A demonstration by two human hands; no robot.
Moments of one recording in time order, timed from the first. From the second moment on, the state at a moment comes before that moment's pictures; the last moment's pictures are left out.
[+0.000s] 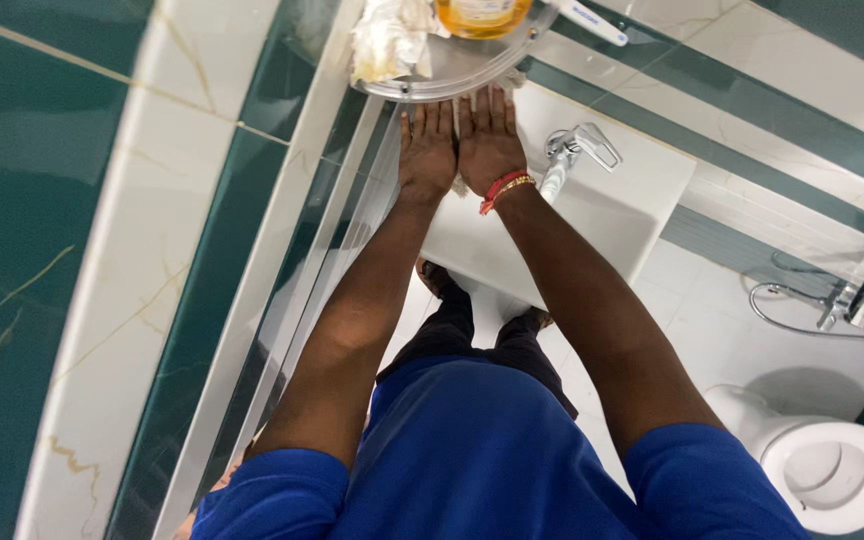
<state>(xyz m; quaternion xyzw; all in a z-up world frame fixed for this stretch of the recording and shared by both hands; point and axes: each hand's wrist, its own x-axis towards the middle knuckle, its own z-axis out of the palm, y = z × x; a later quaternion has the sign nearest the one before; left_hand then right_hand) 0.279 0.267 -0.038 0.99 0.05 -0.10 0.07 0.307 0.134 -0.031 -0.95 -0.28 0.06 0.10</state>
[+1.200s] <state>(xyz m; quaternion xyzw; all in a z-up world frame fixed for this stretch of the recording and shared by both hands) 0.208 0.270 -0.007 0.97 -0.03 -0.20 -0.12 0.240 0.134 -0.046 -0.92 -0.39 0.03 0.00</state>
